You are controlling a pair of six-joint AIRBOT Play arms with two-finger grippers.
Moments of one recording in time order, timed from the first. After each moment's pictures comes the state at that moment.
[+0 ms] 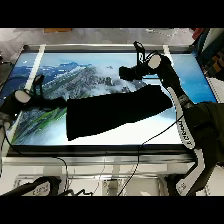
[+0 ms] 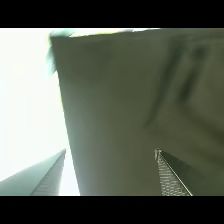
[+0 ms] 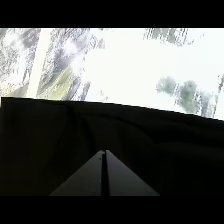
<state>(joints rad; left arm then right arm) 0.14 -1.27 1.00 1.10 -0.94 -1.27 0.28 -1.86 2.00 -1.10 1.11 1.63</state>
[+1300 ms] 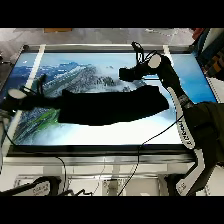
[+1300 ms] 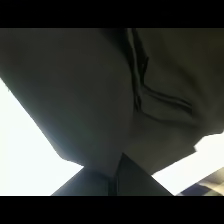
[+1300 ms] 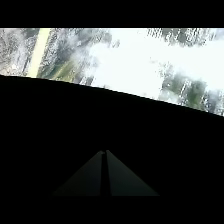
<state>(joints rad) 0.17 -1.32 1.14 0.82 -1.15 -1.10 0.28 -1.86 2.00 -1.09 1.14 1.56</state>
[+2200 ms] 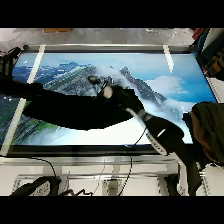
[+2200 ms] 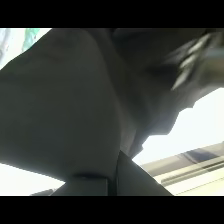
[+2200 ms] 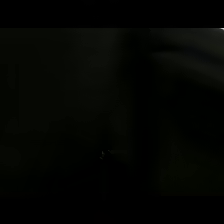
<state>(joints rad) 0.15 -1.16 1.50 1.13 -1.53 -1.37 0.70 -2.08 1.98 -1.12 0.99 1.58</state>
